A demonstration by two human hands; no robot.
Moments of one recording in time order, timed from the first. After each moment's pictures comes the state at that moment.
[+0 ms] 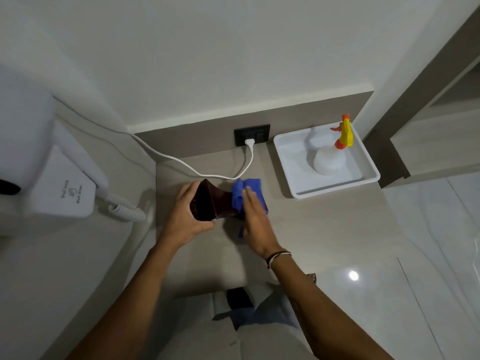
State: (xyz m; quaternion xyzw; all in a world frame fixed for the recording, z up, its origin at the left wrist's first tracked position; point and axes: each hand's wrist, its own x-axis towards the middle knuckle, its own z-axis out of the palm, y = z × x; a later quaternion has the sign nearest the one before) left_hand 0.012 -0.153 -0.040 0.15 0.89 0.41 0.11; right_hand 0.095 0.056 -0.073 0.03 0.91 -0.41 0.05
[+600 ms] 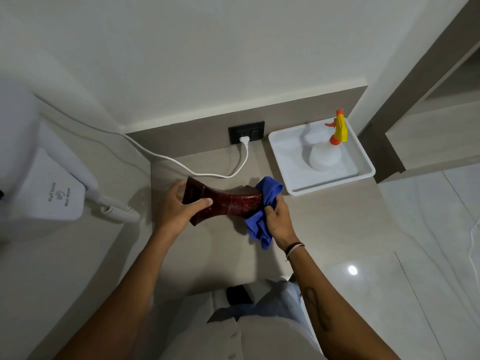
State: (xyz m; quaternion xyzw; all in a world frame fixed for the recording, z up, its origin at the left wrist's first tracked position) left_hand -0.001 -0.144 -0.028 -0.03 0.88 0.47 0.12; right_hand 0.091 0.103 -0.089 0.30 0.72 -0.62 0.04
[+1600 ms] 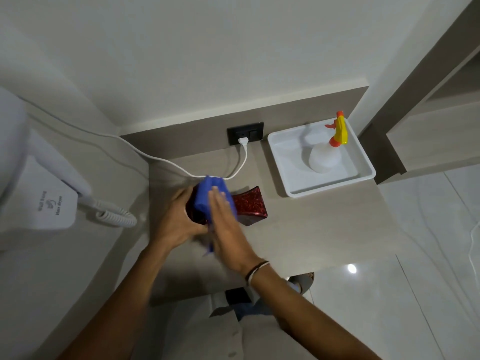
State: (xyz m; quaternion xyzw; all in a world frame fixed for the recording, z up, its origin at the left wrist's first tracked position) left_hand 0.011 -0.141 -0.021 0.08 0.91 0.38 0.16; right_hand 0.099 0.016 -0.059 -0.05 0.88 -0.47 0.01
